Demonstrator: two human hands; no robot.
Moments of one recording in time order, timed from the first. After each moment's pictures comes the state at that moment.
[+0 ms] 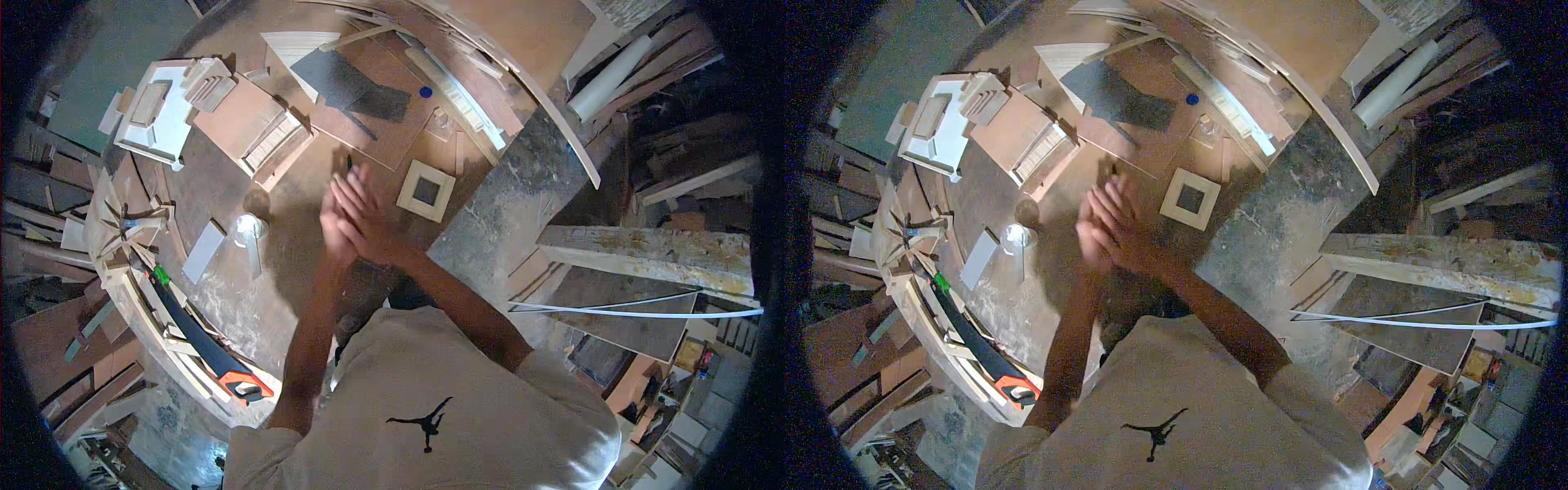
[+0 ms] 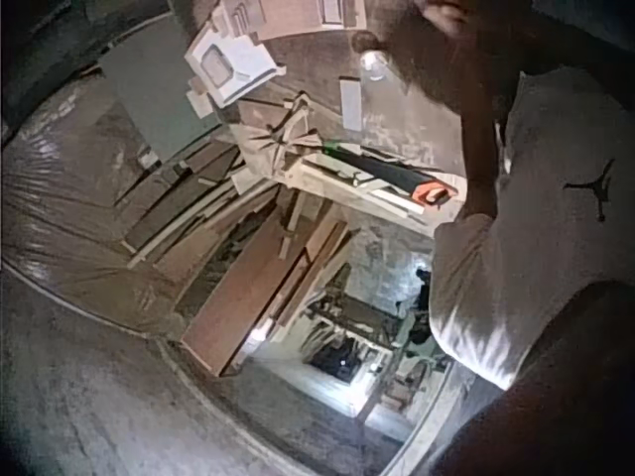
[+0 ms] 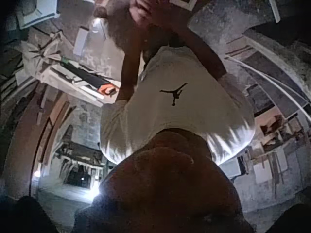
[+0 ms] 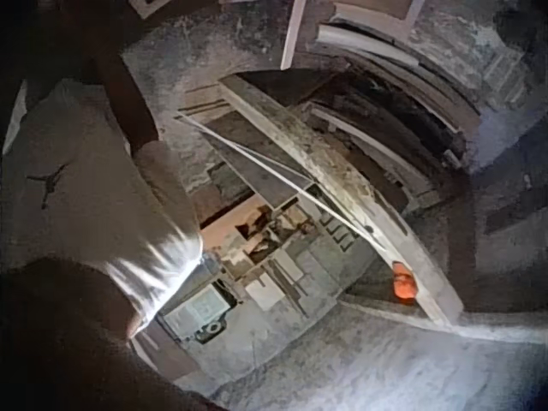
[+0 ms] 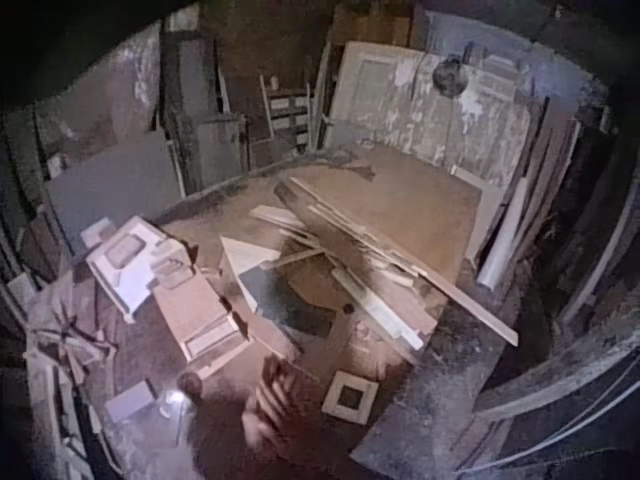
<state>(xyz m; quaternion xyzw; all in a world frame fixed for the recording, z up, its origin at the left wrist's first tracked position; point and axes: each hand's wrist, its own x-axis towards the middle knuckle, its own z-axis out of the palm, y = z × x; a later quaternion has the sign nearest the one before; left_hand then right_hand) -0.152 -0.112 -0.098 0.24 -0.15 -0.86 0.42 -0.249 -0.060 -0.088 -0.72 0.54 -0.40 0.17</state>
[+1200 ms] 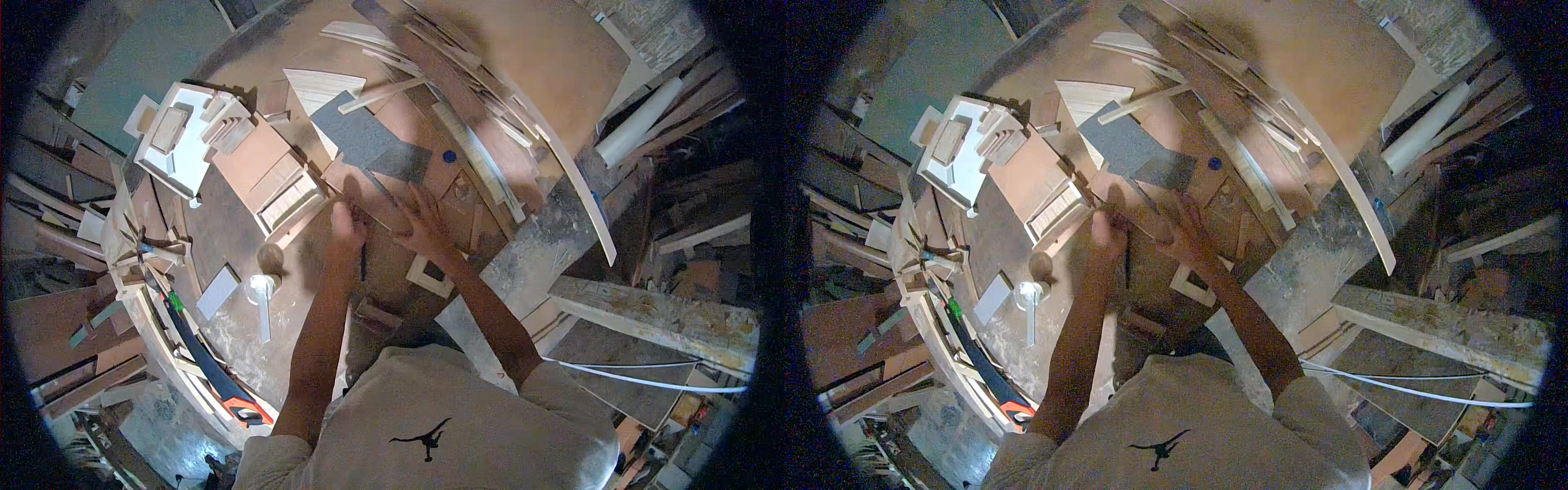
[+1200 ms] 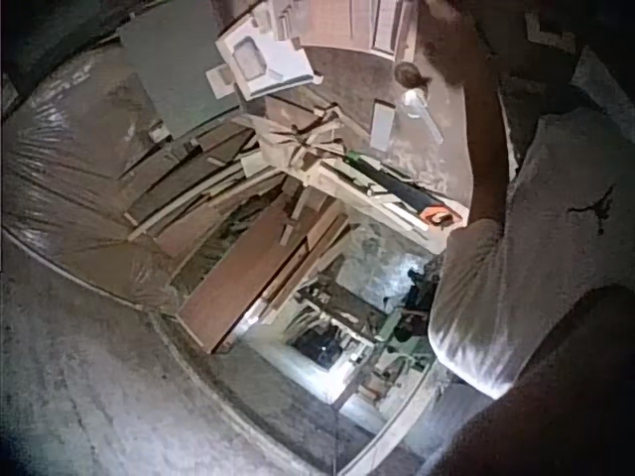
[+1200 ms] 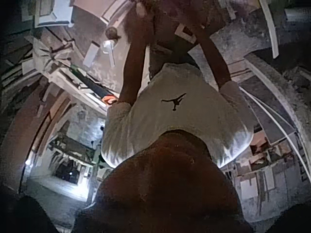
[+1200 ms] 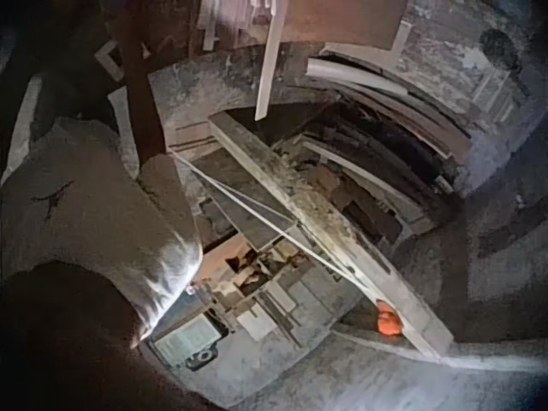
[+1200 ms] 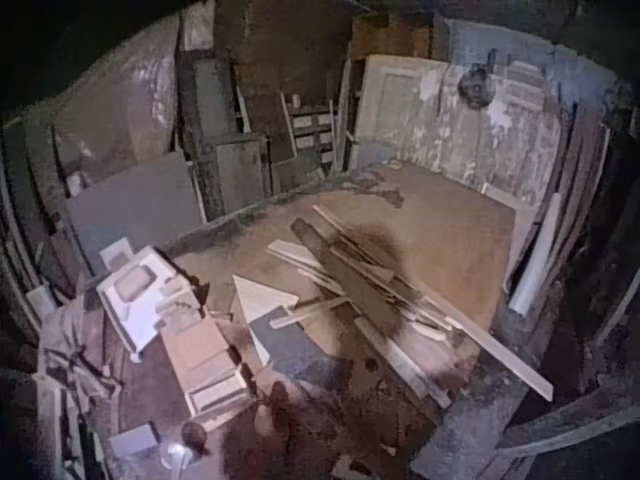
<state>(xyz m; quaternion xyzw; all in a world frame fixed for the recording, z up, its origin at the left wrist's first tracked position) -0.198 -0.250 -0.175 0.23 -0.18 -0.80 0.53 -0.392 -0.171 -0.155 -0.73 0.64 -0.22 0.13</state>
